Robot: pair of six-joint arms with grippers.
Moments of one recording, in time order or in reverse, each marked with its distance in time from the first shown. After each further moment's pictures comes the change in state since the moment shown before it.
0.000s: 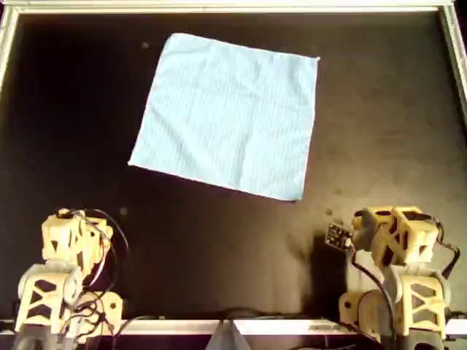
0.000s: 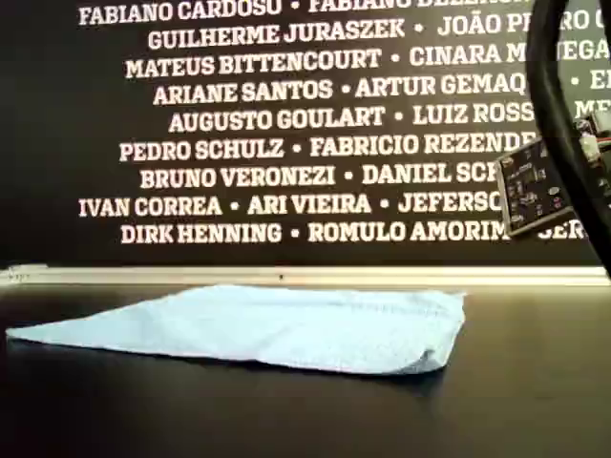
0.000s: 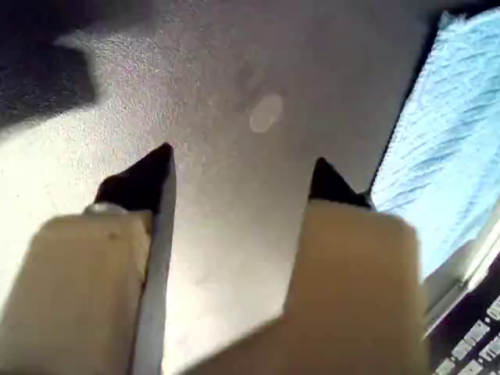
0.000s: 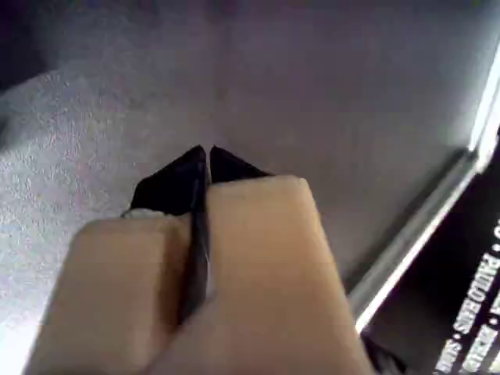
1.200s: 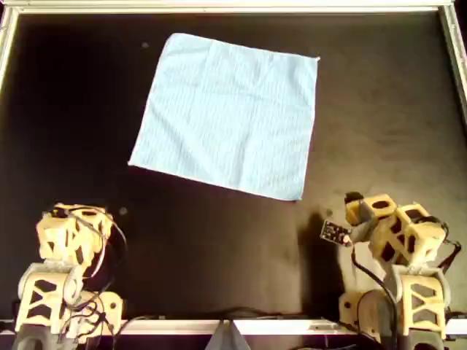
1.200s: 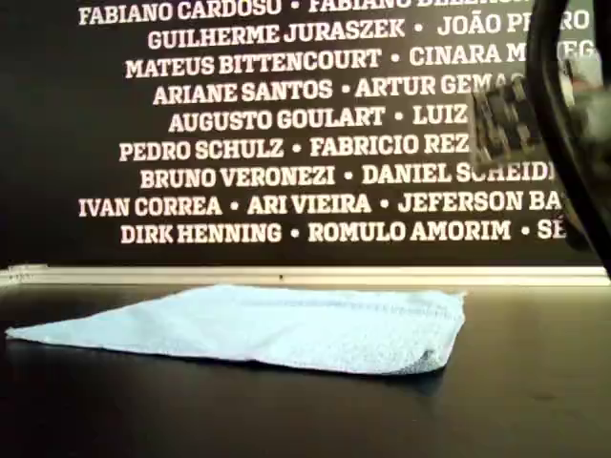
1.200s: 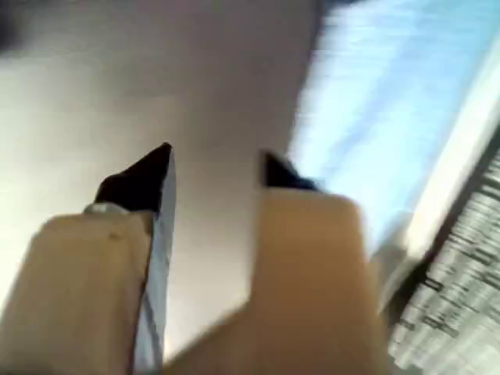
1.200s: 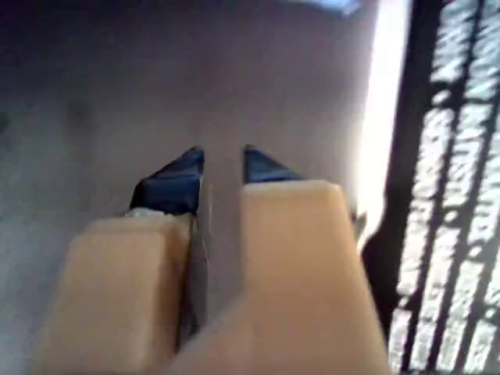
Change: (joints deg) left arm 0.0 0.0 0.0 -11.2 1.0 -0.4; right arm 0.0 0.0 0.0 -13.6 -12.5 0.3
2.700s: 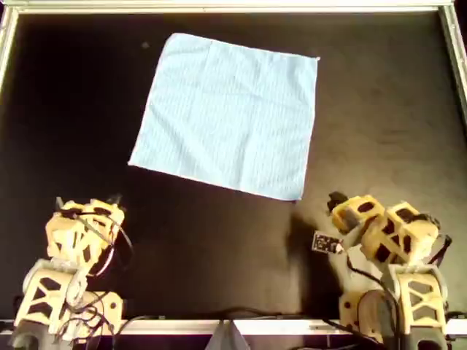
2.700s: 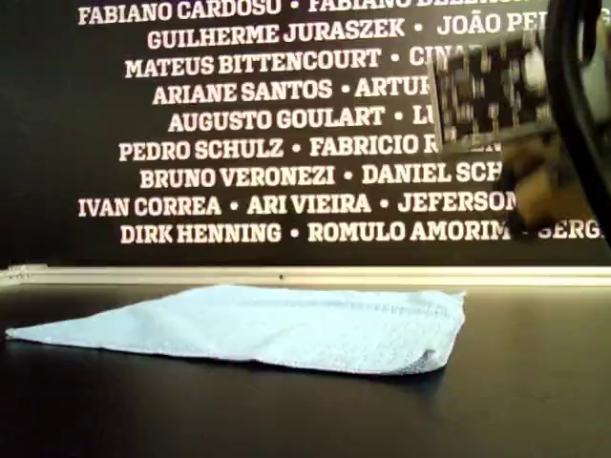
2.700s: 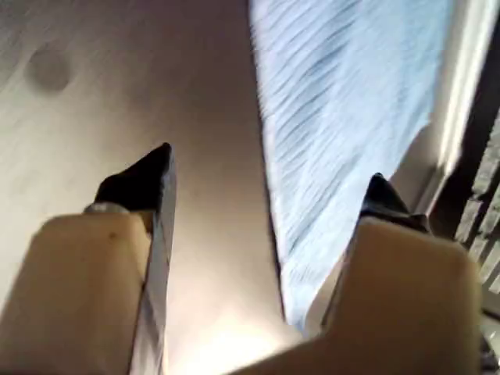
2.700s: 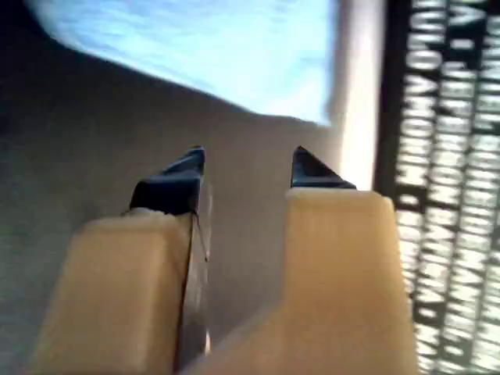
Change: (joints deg) left arm -8.3 -5.4 -1.2 -9.4 -0.8 7.2; right arm 4.1 -7.5 -4.3 -2.5 -5.6 -3.0
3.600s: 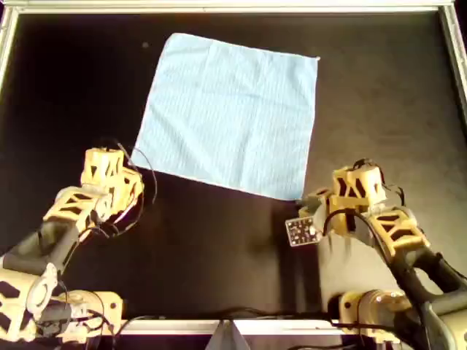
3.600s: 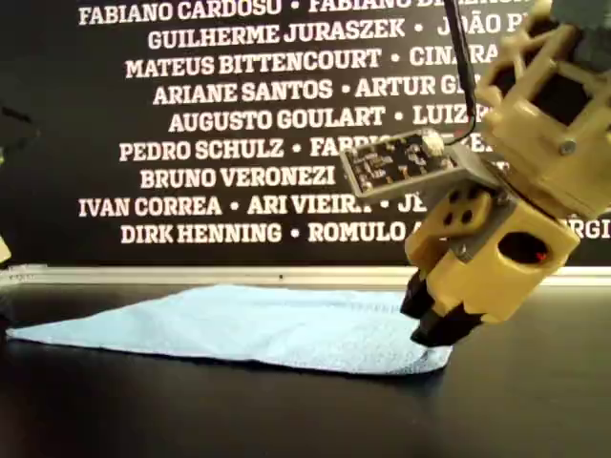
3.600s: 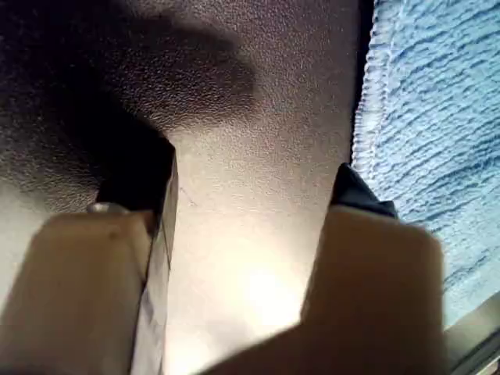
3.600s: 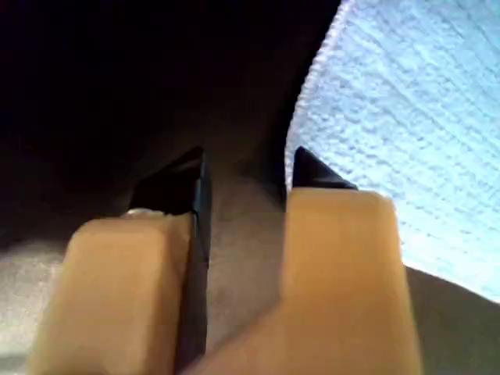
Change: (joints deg) left arm -0.7 -73.9 -43.0 -6.1 1.5 0.4; right arm 15.2 -60.7 -32.0 -0.1 0.0 0.9
